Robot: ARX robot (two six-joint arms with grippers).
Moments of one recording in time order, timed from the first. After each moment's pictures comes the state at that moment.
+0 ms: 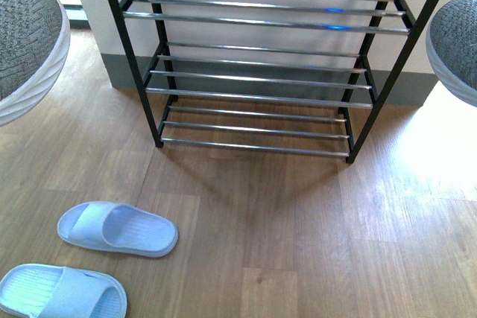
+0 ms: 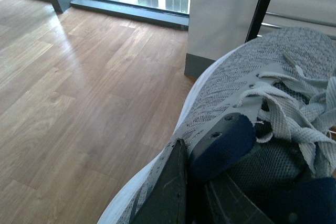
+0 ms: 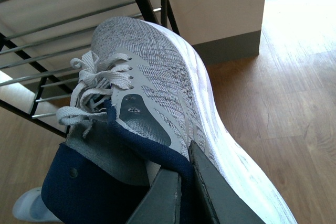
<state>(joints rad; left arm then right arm) -0.32 0.64 0.23 0.06 -0.53 -0.21 -0.42 1.09 0.38 0.32 -0.28 0.17</state>
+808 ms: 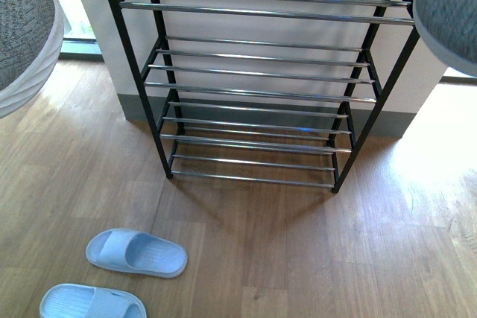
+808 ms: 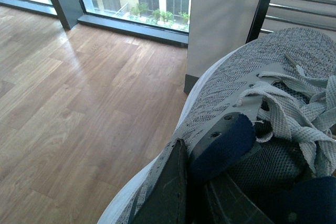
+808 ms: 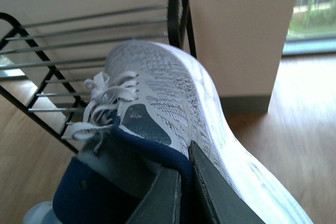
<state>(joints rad) -0.32 0.64 0.23 0.06 -0.53 -0.21 -0.44 1.11 0.34 0.58 -0.40 0.08</state>
